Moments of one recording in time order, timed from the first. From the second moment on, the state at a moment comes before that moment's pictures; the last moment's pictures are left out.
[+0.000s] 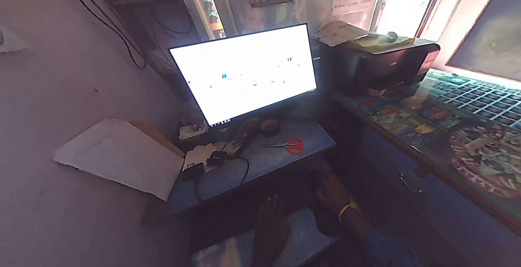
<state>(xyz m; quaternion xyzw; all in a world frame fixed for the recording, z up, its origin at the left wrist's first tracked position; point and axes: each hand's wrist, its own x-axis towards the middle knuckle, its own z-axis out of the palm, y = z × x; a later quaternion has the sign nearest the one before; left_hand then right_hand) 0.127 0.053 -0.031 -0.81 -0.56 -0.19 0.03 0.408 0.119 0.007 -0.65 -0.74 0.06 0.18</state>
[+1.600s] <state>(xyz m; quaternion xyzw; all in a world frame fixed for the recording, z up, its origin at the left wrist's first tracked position) 0.126 0.055 -0.039 -0.80 -0.56 -0.22 0.02 0.410 0.120 -0.002 -0.63 -0.75 0.03 0.21</state>
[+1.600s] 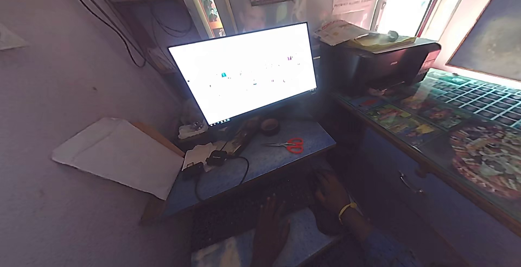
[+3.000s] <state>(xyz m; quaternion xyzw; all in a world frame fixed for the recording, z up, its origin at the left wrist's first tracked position) 0.127 0.056 -0.036 -0.80 -0.56 -0.20 0.03 0.409 0.119 0.003 -0.62 -0.75 0.03 0.22</state>
